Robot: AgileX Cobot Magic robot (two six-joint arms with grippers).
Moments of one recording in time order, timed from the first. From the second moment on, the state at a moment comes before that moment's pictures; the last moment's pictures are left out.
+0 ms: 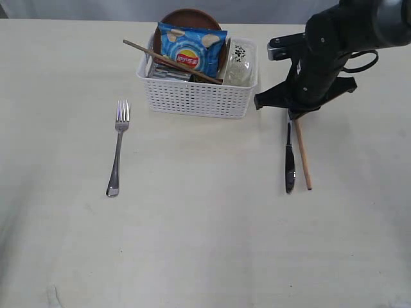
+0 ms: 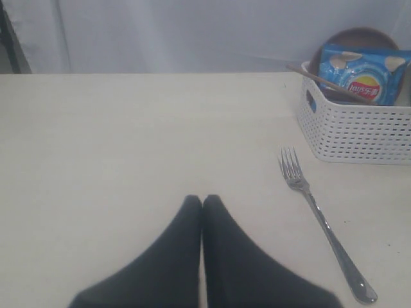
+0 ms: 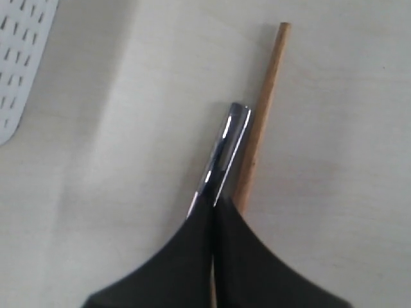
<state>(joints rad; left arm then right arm) -0.13 0.00 0.00 0.04 0.36 -0.08 0.36 2.01 -1.22 -0.23 0.60 0.30</state>
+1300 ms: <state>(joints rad) -0.13 0.00 0.00 0.04 0.36 -0.08 0.38 2.05 -1.17 0.04 0.45 -0.02</state>
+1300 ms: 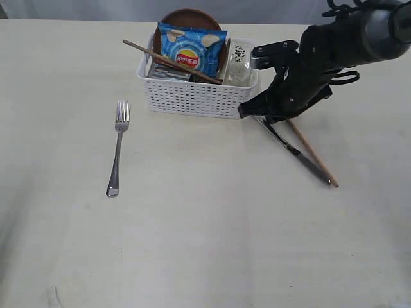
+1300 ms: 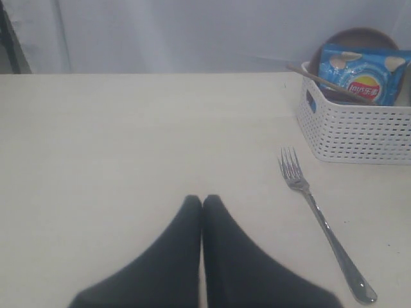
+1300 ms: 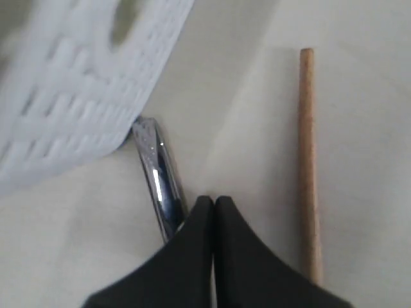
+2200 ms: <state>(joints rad) -0.13 0.00 0.00 0.04 0.36 -0.08 0.54 2.02 -1.17 0.20 0.77 -0.26</state>
